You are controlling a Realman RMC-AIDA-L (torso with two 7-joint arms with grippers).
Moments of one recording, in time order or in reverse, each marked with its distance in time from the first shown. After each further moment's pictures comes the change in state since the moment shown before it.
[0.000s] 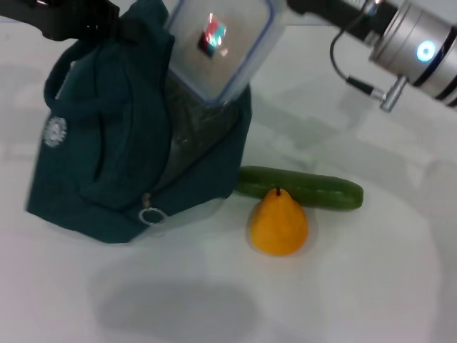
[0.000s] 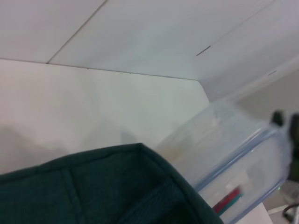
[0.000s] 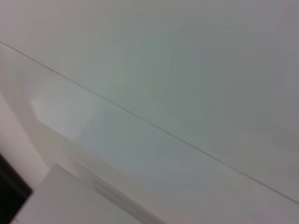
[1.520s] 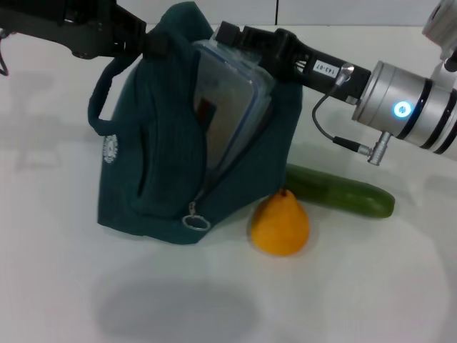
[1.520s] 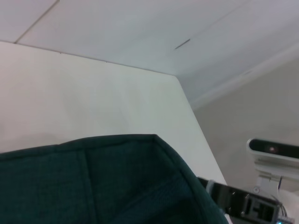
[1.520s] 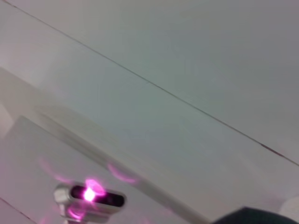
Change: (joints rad) left arm 0.017 -0.045 0.015 -0.044 -0.052 -0.016 0.006; right arm -0.055 0.000 -0.210 -0.036 0.051 0.063 -0.060
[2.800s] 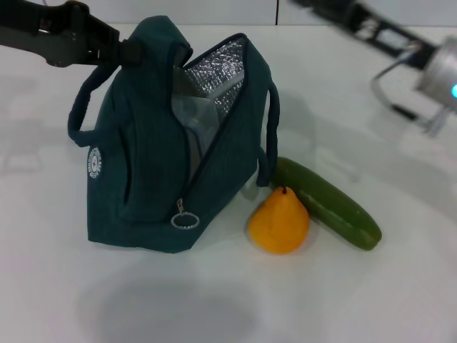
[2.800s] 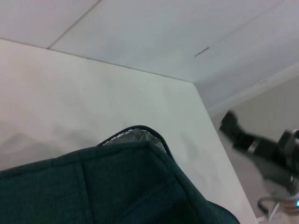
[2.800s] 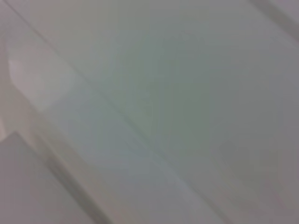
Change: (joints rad) left arm 0.052 0.025 0.000 0.011 0.001 -0.010 0.014; right arm -0.057 -0.066 0.142 0.008 -0.014 -0.049 -0.218
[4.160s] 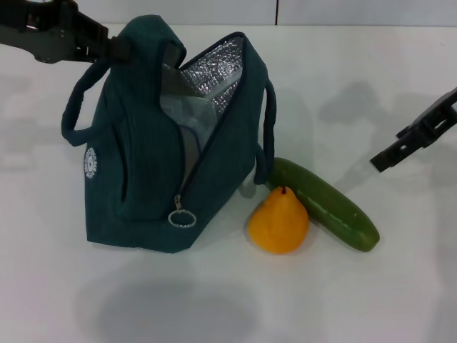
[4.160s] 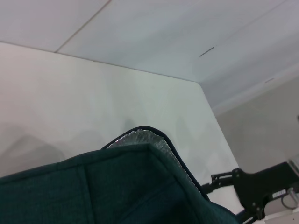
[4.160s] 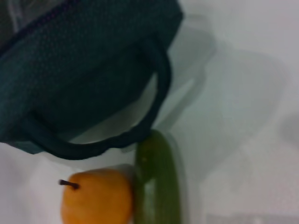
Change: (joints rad) left arm 0.000 0.024 0.003 0.000 0.001 0.008 0.004; right arm 0.205 -0.041 0.791 -0.582 -2.221 -0.446 0.889
